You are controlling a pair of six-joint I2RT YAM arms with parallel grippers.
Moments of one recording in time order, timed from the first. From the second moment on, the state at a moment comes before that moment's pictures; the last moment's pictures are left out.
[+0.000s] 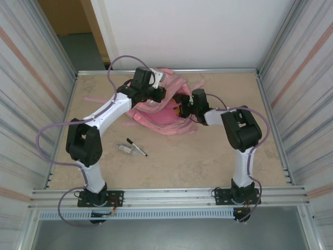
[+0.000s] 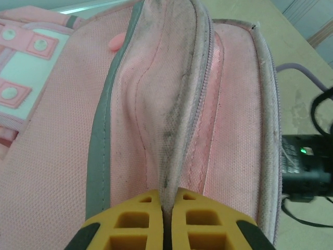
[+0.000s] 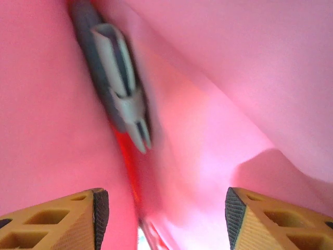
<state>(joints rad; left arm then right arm) -0.49 1.83 1.56 -0.42 0.24 -0.13 0.40 2.00 1.08 0.43 -0.45 1.51</state>
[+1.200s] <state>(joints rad) -0.20 1.89 1.32 -0.42 0.24 -0.50 0.58 1.40 0.94 -0.35 -0.03 0.53</state>
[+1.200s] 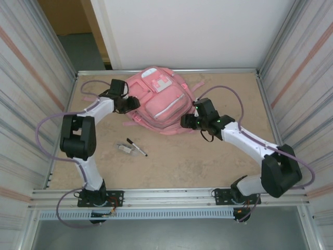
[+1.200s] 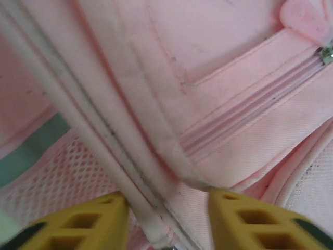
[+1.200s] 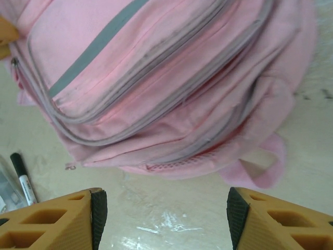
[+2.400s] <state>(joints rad) -0.36 1.51 0.80 -0.01 0.38 -0.95 0.54 1.54 1.09 -0.29 0.00 0.41</state>
